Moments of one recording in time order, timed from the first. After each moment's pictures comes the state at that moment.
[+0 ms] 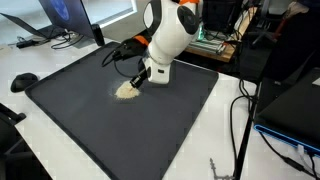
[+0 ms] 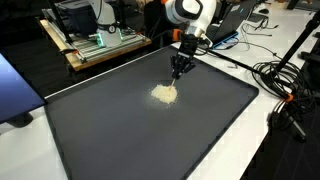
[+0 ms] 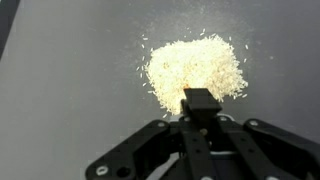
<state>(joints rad) 0.15 0.56 0.10 -1.93 -0.97 2.23 -0.66</state>
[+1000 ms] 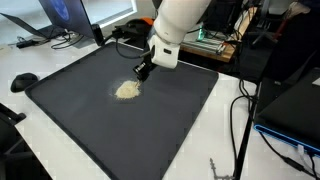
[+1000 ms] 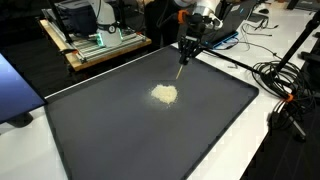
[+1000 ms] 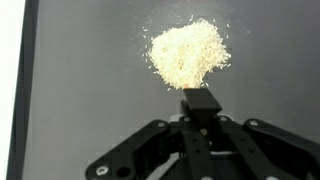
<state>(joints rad) 0.15 0.44 0.16 -1.93 -0.80 2.16 -0.65</state>
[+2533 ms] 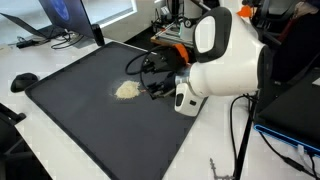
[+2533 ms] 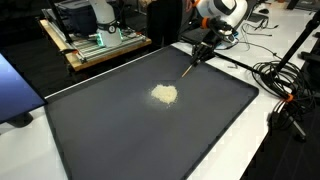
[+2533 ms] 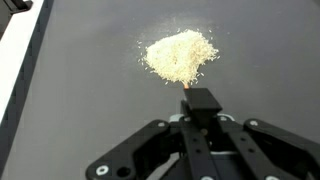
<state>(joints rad) 0.38 0.88 0.16 -1.36 -0.88 1.59 -0.50</state>
